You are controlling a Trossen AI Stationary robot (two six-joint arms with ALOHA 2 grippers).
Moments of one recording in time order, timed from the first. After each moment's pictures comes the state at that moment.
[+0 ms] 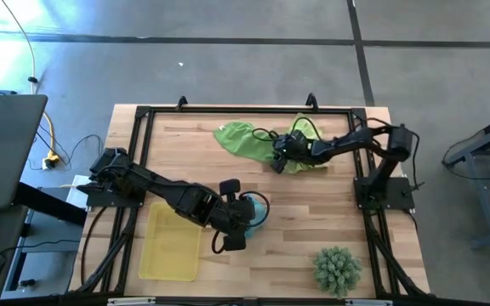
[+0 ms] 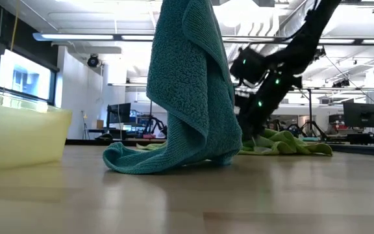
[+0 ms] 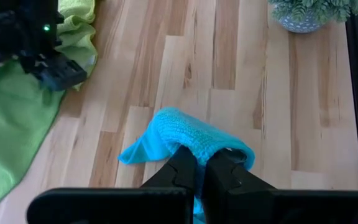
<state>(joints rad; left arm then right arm) -0.31 1.85 1.80 -0.97 -0.39 -0.39 -0.33 1.76 0.76 0.09 0.33 0.13</state>
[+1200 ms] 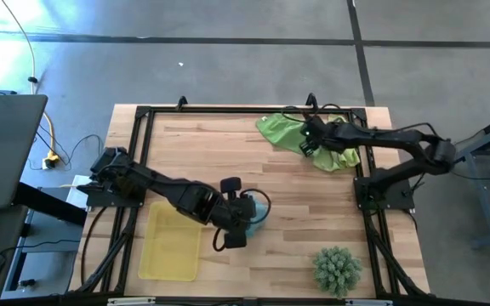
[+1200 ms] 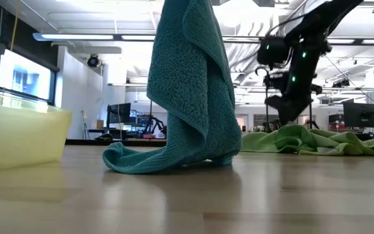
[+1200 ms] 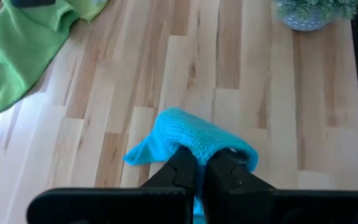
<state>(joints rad) -0.29 1.85 1.80 -0.98 -0.39 -0.36 -0.49 1.35 0.76 -0.58 0.52 0.33</state>
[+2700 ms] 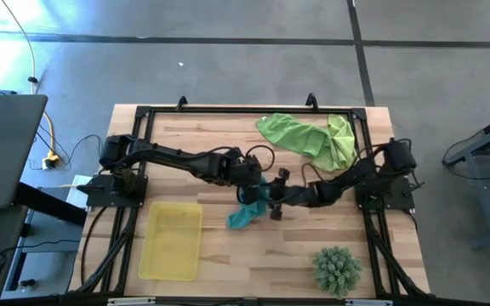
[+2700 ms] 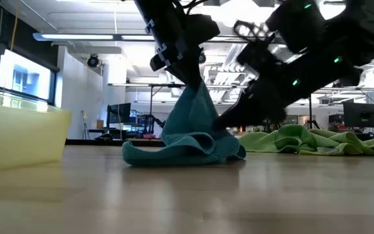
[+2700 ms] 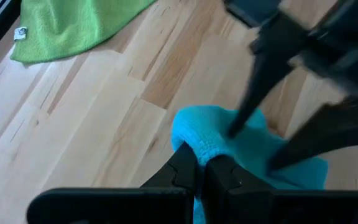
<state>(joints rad) 0.05 1.85 1.44 -0.60 -0.37 -0.38 0.21 1.78 0.60 0.65 0.46 0.02</state>
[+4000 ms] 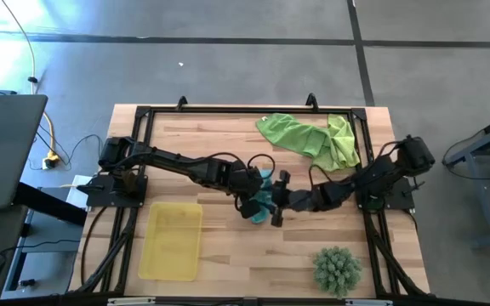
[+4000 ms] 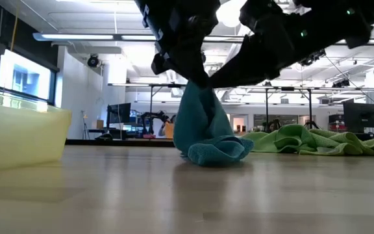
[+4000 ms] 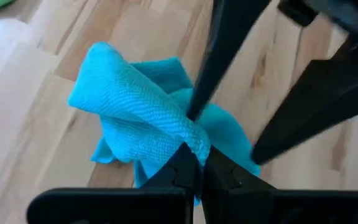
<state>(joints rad) 0.00 1.85 1.44 -0.59 -0.15 -0.43 0.30 1.61 0.68 0.48 0.51 0.07</state>
